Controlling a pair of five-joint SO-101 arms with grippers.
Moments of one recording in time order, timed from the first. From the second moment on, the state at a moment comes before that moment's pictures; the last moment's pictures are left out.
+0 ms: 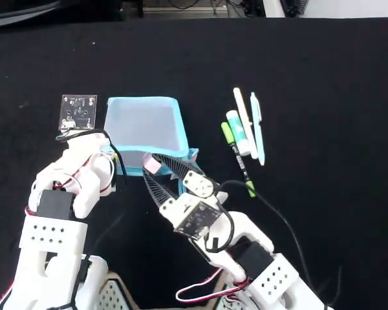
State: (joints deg) left arm 1.1 -59.4 55.5 56.8 3.1; right arm -40.9 -92.2 95.0 11.4 22.3
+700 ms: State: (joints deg) left arm 1.3 -59.4 55.5 56.9 3.1; right arm -41.3 -92.4 96.2 12.2 33.5
